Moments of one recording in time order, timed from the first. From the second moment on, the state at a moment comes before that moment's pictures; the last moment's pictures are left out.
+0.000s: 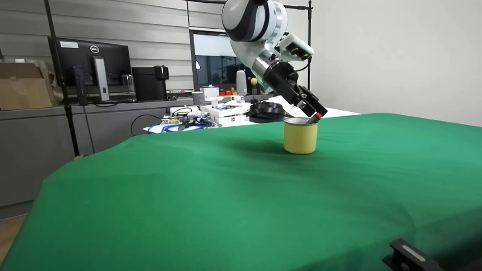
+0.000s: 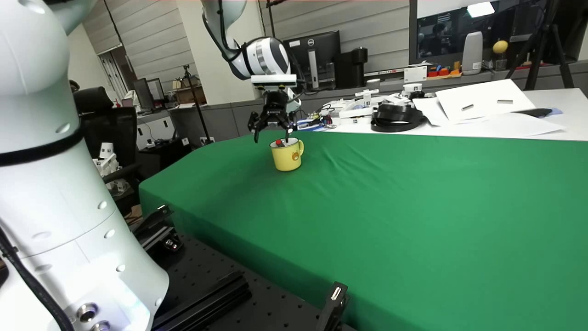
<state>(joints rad) 0.20 0.83 0.12 -1.40 -0.20 1.34 -0.27</state>
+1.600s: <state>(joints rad) 0.20 0.81 0.08 -1.27 -0.20 1.18 -0.07</state>
